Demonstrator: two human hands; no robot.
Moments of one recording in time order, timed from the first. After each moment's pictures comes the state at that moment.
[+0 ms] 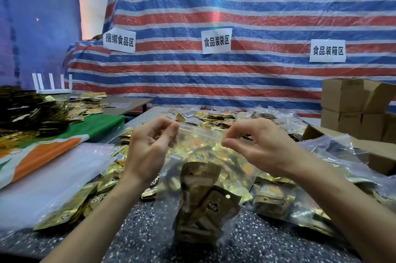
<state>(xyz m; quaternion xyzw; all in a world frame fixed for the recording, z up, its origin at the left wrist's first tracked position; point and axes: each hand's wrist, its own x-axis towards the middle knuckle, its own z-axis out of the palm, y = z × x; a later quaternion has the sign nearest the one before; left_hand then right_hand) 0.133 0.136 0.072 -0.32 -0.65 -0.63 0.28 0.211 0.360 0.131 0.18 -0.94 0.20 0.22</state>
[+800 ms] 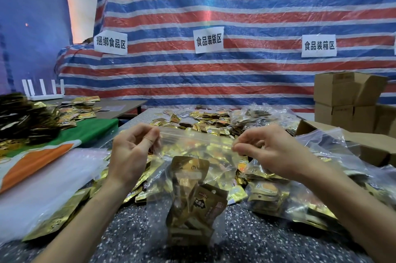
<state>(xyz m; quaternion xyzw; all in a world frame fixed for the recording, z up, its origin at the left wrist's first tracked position) 0.122 0.128 0.064 -0.28 -0.66 -0.64 0.28 0.211 0.400 0.112 0.14 -0.92 0.30 0.20</state>
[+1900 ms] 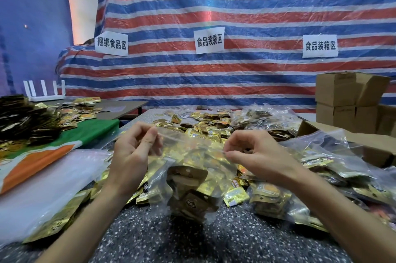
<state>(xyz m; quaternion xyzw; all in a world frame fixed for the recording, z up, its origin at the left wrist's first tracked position) 0.134 0.130 0.065 -0.30 -0.64 -0.65 0.27 0.208 0.376 0.102 0.15 -0.89 0.39 0.19</state>
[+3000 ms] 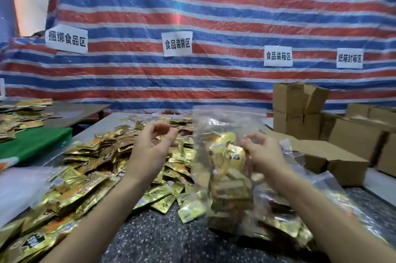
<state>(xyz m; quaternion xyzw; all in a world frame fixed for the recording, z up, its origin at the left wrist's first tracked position) 0.117 0.242 0.100 -0.26 -0.65 -0.70 0.12 0.193 0.479 0.109 -0.14 -0.74 0.59 0.29</state>
